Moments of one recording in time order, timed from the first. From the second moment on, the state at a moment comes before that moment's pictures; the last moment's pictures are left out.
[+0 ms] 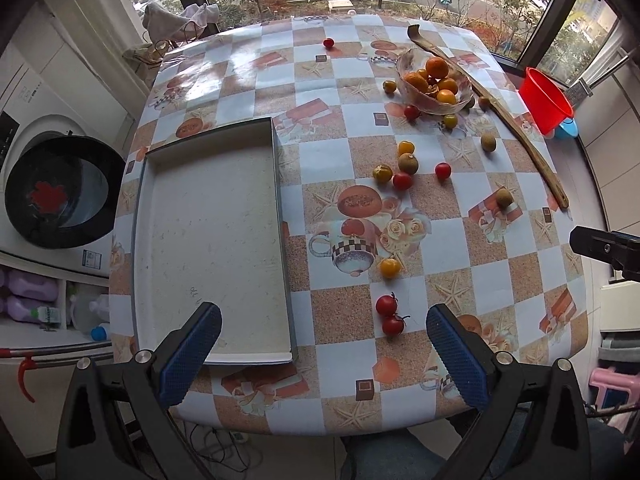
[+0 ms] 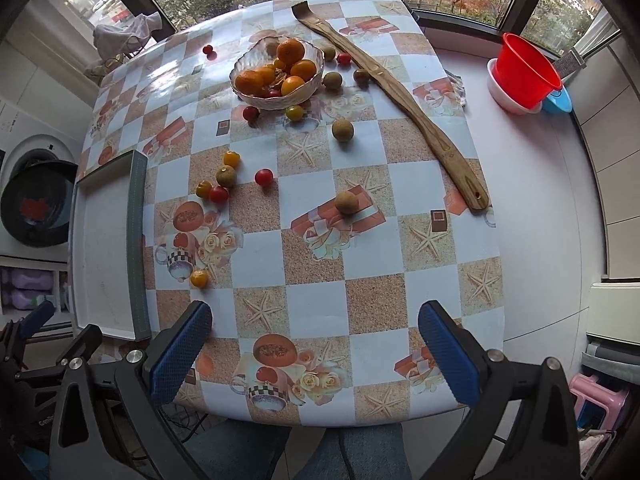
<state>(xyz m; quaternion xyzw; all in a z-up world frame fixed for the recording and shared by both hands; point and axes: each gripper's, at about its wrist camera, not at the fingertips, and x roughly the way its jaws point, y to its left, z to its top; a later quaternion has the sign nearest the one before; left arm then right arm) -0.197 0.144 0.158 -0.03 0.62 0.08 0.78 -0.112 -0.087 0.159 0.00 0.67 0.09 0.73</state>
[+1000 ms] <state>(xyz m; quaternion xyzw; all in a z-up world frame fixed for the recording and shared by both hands) -0.185 0.142 0.143 -0.03 0.63 0.08 0.77 -0.110 -0.089 0.142 -0.01 0.67 0.08 0.74</state>
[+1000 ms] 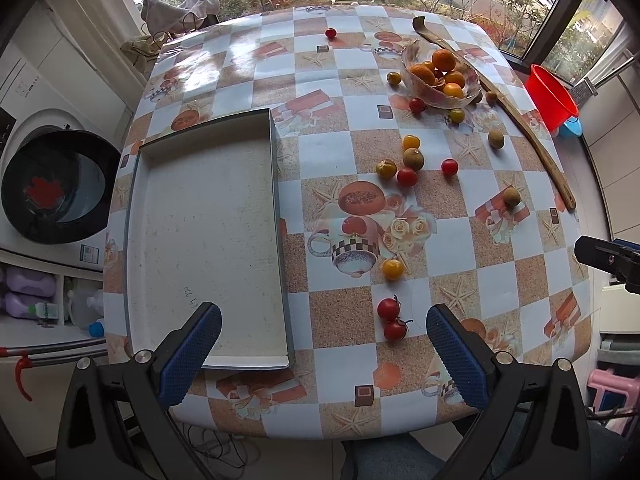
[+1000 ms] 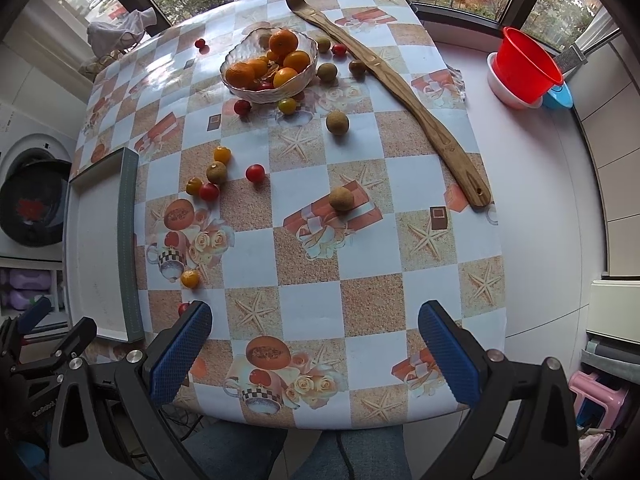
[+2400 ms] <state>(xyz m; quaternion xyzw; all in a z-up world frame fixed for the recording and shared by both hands) -0.126 0.082 0.012 -0.02 0.65 0.02 0.76 -0.024 -0.075 0.019 -0.06 0.66 0.09 0.75</state>
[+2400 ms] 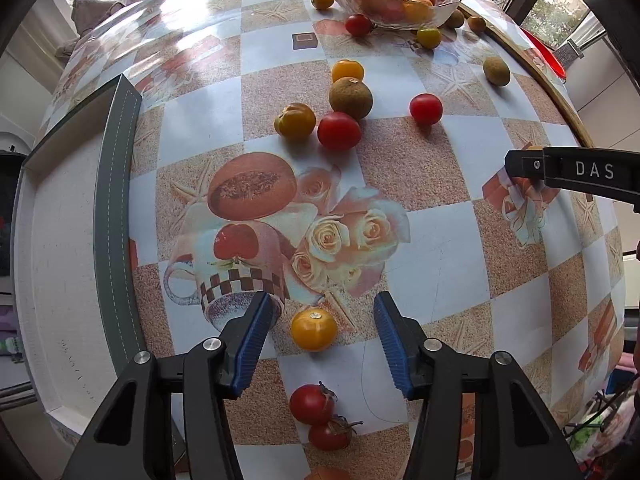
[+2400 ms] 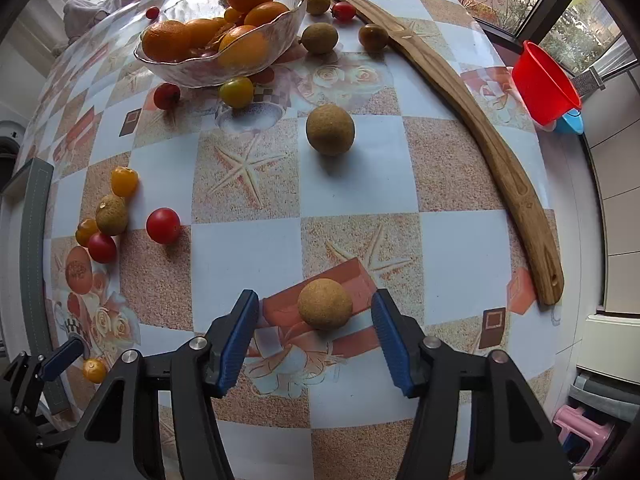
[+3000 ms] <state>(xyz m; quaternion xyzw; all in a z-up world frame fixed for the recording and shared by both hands) -0.148 0.135 0.057 -0.12 0.62 -0.01 0.78 -0.060 -0.056 0.058 0.00 0.68 0.15 0.72</state>
